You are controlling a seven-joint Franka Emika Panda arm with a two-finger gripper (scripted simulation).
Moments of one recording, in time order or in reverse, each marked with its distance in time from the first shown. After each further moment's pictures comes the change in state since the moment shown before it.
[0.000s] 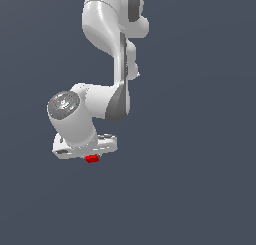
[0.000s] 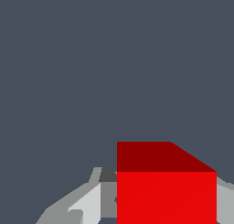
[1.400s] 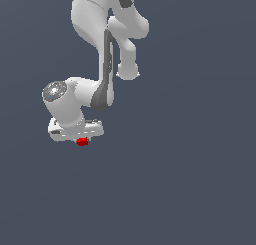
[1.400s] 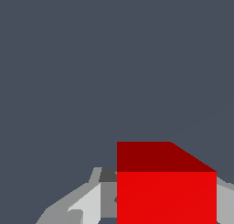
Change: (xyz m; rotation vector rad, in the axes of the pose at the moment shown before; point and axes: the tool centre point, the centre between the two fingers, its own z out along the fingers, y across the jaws) arm -0.098 0.051 0.036 0.001 -0.001 0.000
